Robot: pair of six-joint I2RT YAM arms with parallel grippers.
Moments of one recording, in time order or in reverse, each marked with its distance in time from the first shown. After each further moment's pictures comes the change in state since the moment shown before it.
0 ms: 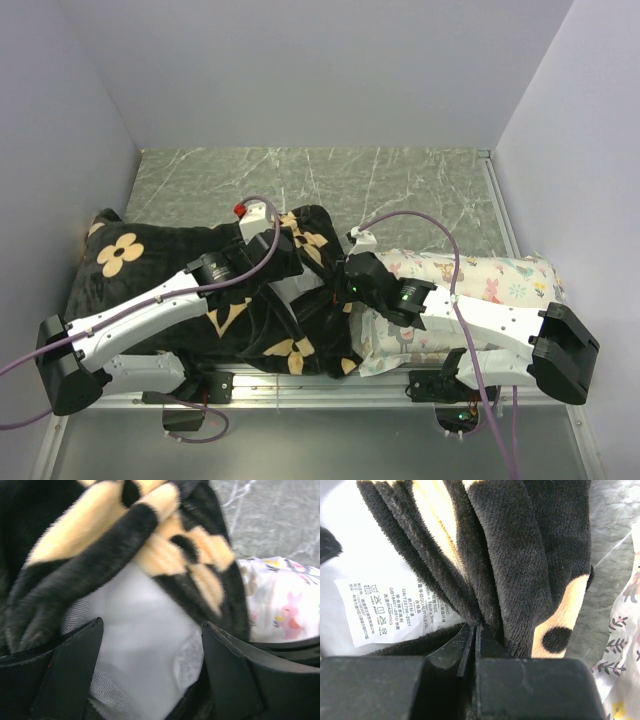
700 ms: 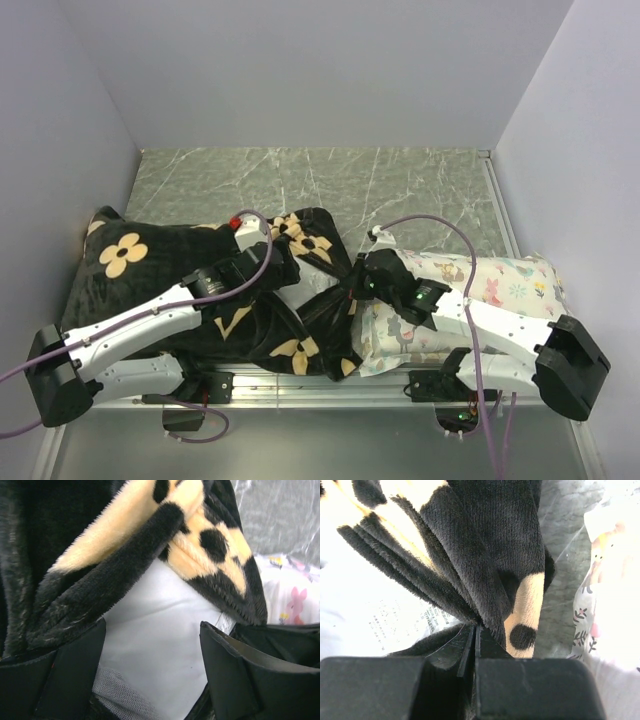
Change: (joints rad) left arm 0.016 -0.104 -0.208 0.147 0.029 -0.039; right arm -0.135 -0.068 -0.103 0.020 -0.076 0.019
